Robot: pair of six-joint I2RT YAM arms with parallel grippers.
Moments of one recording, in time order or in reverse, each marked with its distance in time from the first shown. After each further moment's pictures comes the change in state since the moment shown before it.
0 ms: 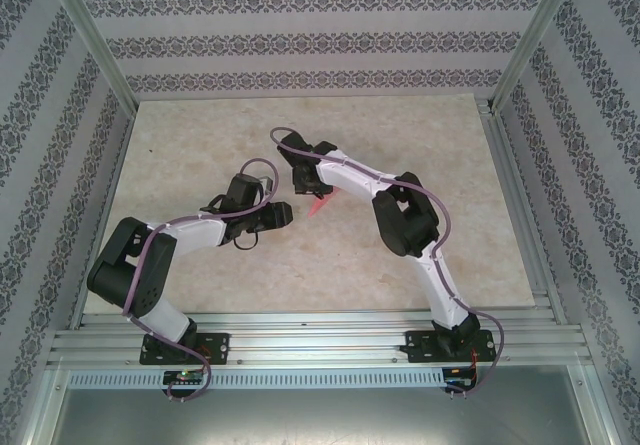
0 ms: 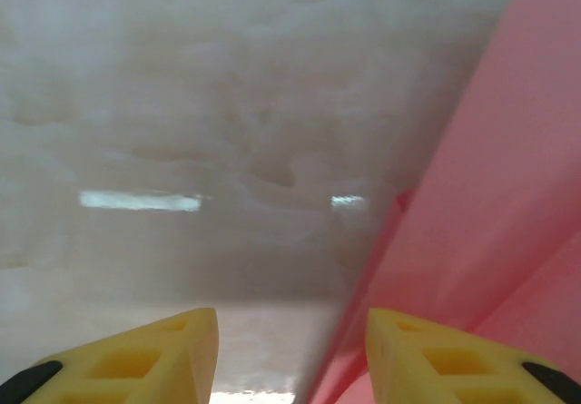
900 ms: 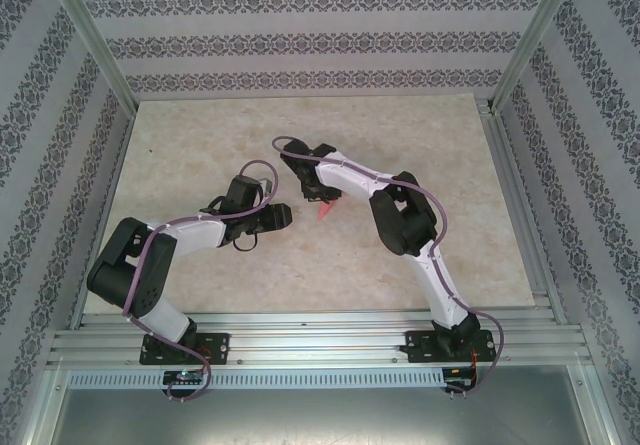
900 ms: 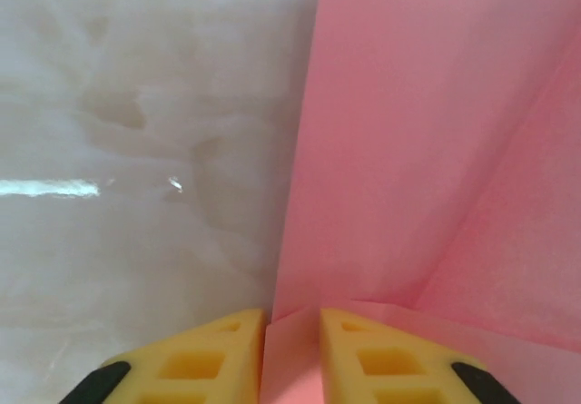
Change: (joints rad) left arm 0.000 0.000 -0.010 0.000 -0.005 0.001; right arm 0.000 -0.002 -0.048 -0.074 0.077 -0.002
